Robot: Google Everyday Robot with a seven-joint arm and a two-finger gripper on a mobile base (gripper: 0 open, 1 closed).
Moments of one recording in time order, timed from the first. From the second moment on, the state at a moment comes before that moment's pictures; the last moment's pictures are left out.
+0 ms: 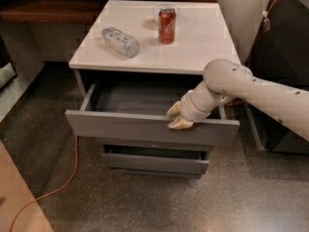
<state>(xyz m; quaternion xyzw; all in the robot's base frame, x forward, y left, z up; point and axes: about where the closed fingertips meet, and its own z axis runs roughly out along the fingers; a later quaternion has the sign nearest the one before) 0.602 -0.093 0.675 -0.71 0.66 0.09 0.24</state>
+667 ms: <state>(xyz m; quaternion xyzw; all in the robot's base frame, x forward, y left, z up) 0.557 -0.099 0.678 -0.73 0.63 0.11 0.24</state>
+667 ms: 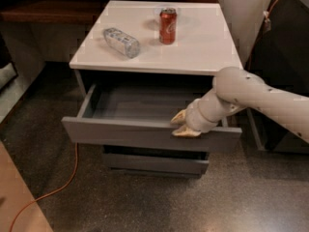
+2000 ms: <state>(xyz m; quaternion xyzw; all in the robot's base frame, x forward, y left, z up) 0.564 -0.090 0.758 -0.73 0.61 0.18 0.24</state>
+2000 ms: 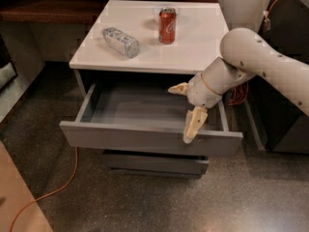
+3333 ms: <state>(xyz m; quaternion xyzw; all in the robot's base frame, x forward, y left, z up) 0.612 -0.074 0.714 -0.71 0.66 0.18 0.19</state>
